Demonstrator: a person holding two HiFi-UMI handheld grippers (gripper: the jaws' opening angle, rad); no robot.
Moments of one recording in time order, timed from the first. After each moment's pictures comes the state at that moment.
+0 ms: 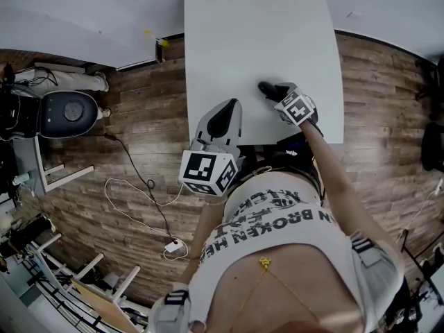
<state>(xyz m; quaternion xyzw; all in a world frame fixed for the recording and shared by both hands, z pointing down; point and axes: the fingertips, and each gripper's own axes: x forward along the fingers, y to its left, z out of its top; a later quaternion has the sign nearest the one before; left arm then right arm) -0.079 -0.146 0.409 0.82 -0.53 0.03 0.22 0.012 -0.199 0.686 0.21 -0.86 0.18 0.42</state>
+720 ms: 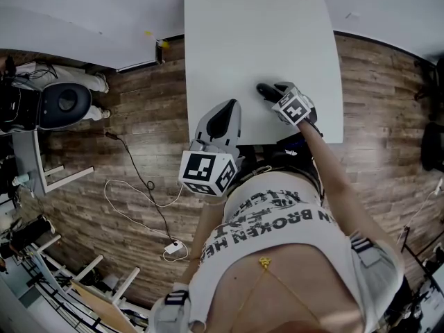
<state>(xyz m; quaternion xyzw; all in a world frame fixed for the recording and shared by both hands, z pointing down) -0.083 -0.142 0.408 0.82 -0.53 0.03 0.21 0.006 -0.195 0.686 0.20 -0.86 0.16 0.44</state>
